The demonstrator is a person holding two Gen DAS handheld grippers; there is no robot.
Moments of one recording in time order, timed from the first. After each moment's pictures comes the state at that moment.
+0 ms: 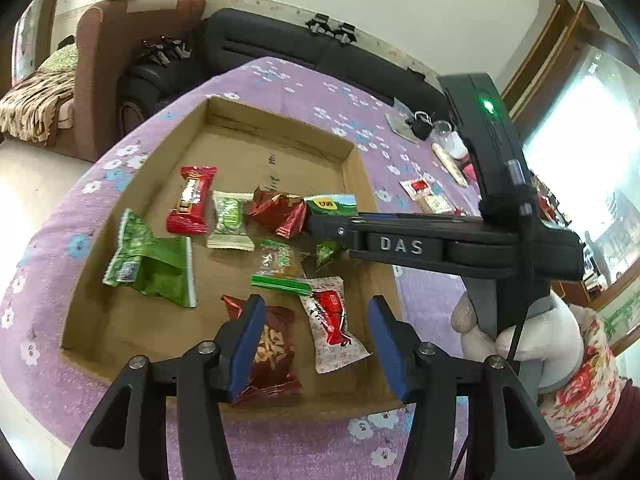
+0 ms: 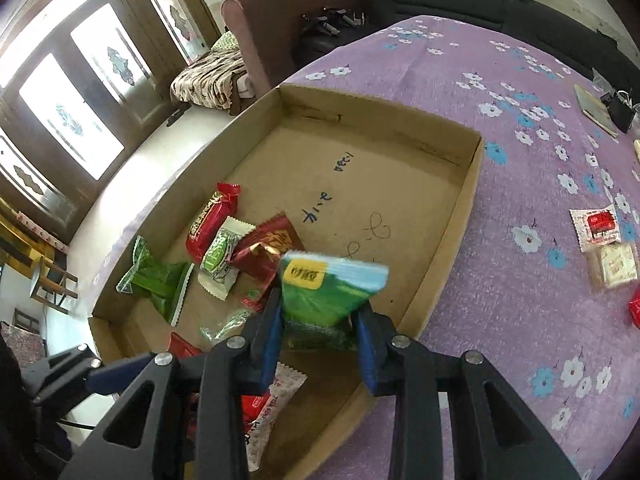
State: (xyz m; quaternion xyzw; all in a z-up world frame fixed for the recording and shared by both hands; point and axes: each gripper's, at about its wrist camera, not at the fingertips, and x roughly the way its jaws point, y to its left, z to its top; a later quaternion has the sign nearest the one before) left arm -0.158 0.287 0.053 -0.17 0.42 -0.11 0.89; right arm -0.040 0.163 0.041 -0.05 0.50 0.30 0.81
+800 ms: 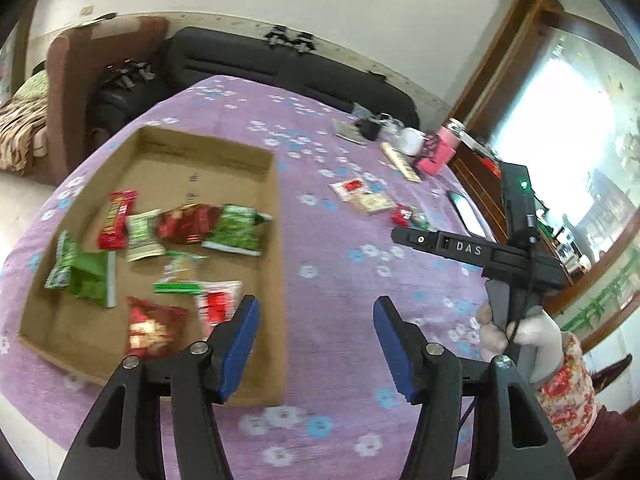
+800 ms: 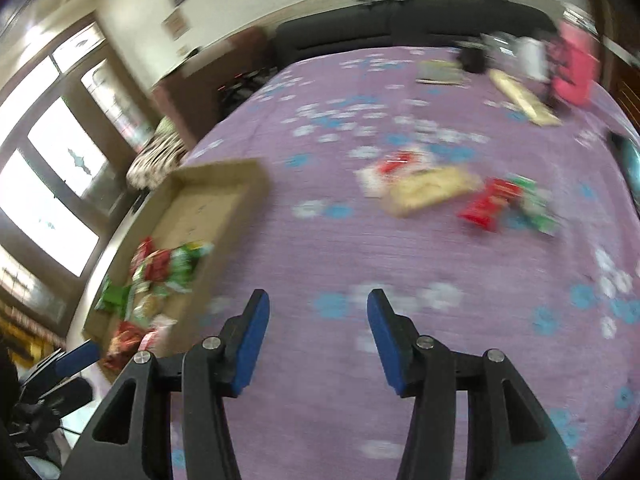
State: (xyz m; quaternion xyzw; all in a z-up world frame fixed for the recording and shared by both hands) left arm -0.174 0.211 0.086 -0.14 0.39 -0.16 0.90; right arm -0.055 -0.052 0.056 0.10 0.45 0.18 0.87
